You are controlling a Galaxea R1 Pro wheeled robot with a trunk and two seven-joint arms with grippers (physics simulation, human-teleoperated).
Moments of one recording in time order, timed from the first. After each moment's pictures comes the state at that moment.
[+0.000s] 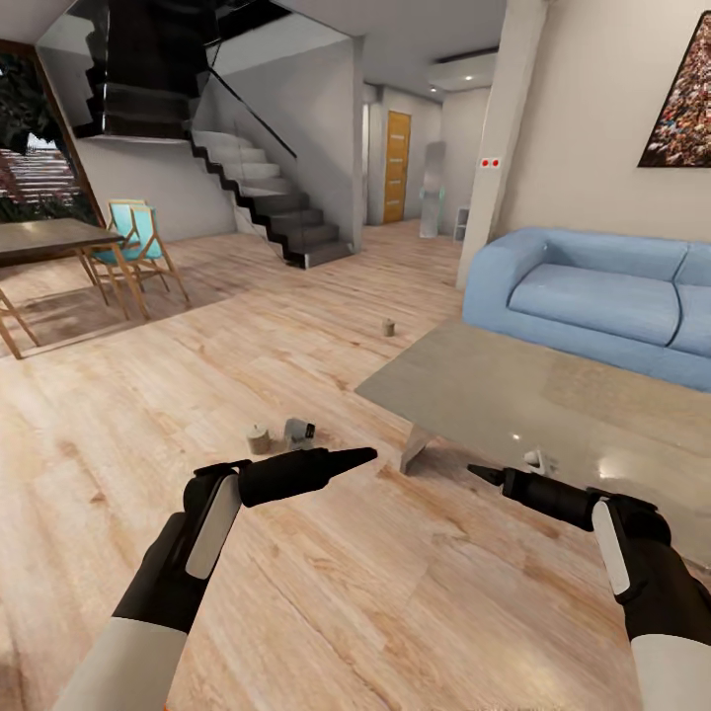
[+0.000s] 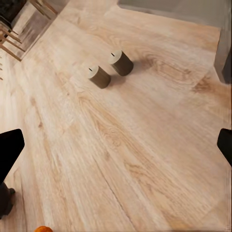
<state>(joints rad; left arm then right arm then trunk) -0.60 -0.06 -0.12 -1.32 0.54 0.87 -1.04 -0.56 -0.16 -0.34 -1.20 -0.13 0.83 0.81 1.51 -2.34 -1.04</state>
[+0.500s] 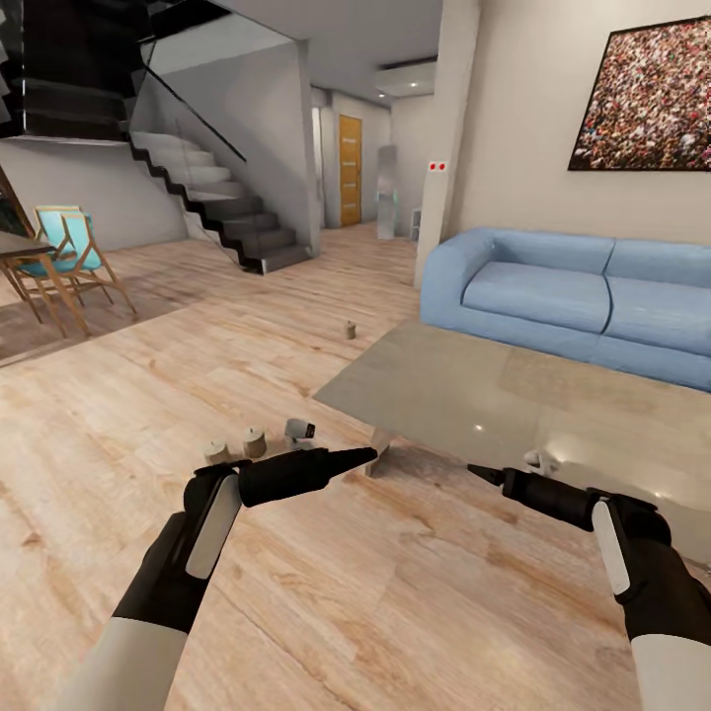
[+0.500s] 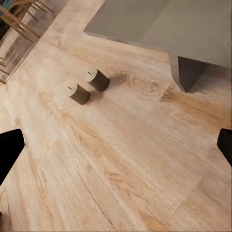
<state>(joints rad) -0.60 -0.06 -0.11 -1.32 0.54 0.87 -1.04 -0.56 -0.16 -0.34 -1.20 -0.13 0.83 0.81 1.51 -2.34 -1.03</state>
